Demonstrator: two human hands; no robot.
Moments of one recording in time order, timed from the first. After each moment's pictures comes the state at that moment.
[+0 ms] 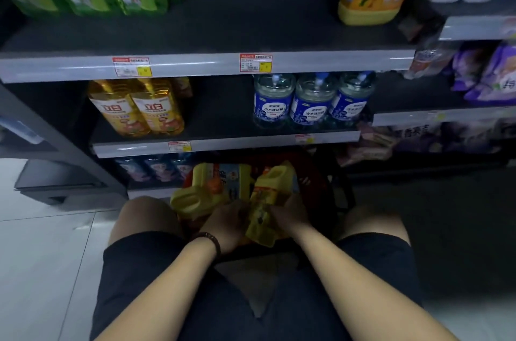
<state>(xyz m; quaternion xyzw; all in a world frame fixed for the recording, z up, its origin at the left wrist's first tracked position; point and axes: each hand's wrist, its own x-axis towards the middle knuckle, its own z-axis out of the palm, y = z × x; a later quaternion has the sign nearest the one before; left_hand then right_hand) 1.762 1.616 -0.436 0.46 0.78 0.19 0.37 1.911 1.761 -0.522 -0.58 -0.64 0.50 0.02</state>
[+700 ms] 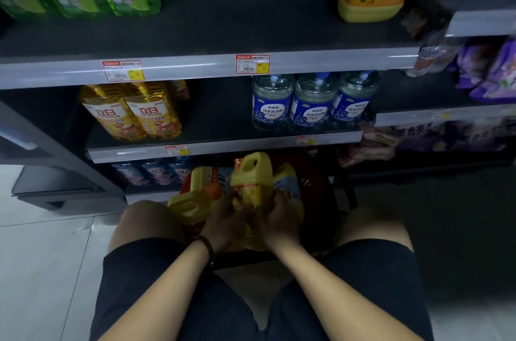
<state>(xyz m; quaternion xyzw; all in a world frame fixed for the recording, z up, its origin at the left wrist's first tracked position) 1.758 1.624 -0.443 0.25 0.71 0.44 0.48 1.886 1.711 -0.460 -0.56 -0.70 0.43 0.10</state>
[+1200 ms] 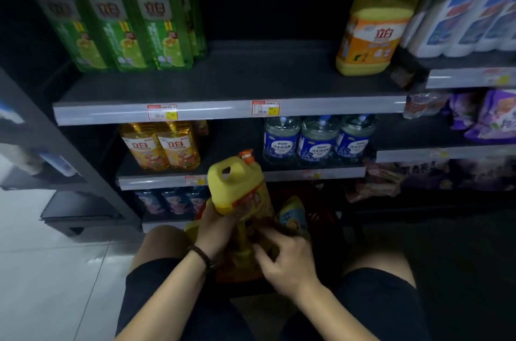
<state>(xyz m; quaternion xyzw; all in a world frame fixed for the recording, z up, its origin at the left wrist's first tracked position) 1.741 1.618 -0.362 0.18 0.65 0.62 0.40 1.921 1.678 -0.378 -0.34 -0.85 0.36 0.20</state>
